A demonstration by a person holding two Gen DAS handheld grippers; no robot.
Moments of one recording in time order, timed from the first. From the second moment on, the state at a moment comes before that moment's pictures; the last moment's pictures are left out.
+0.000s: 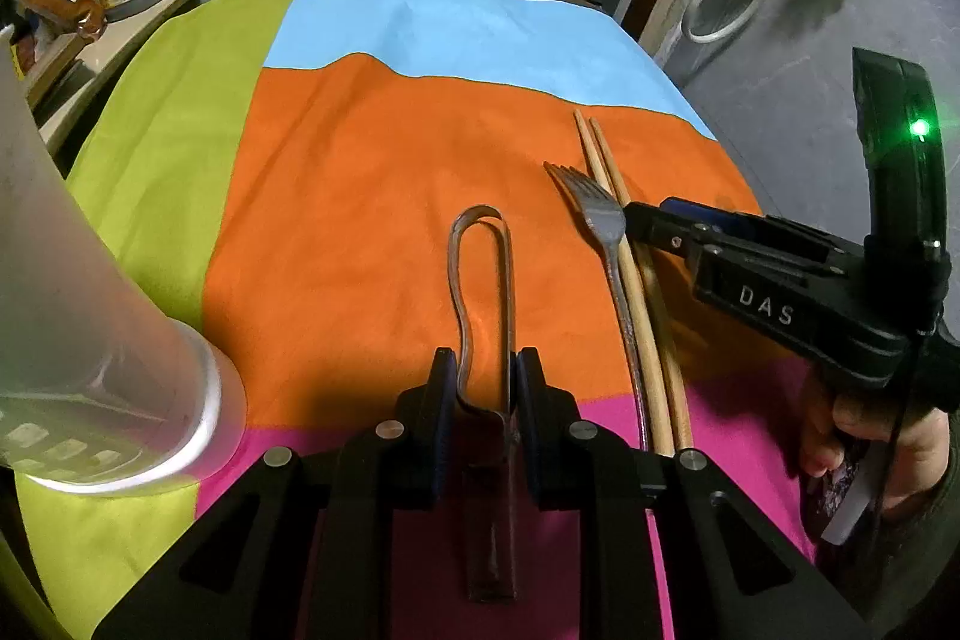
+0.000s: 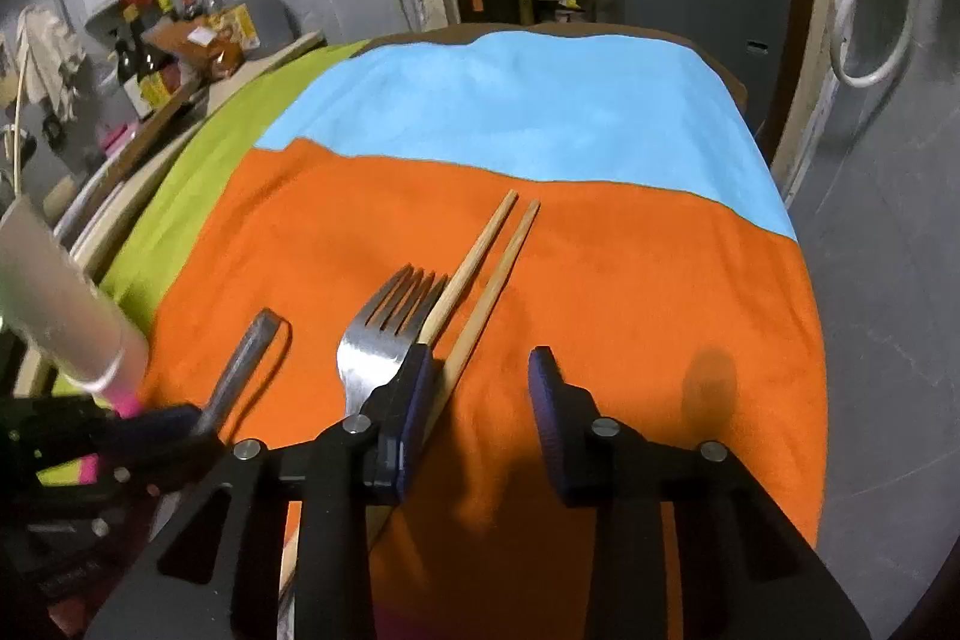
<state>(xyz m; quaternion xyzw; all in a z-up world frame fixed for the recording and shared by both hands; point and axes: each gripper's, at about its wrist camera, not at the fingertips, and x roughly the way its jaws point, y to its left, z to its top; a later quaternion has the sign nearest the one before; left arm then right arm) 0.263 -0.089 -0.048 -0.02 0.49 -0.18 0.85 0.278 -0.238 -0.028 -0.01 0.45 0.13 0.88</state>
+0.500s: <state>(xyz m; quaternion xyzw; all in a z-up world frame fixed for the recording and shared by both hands) 0.271 -0.100 -0.050 0.04 0.50 -0.19 0.85 0.281 -0.242 -0.031 0.00 0.47 0.14 0.87</state>
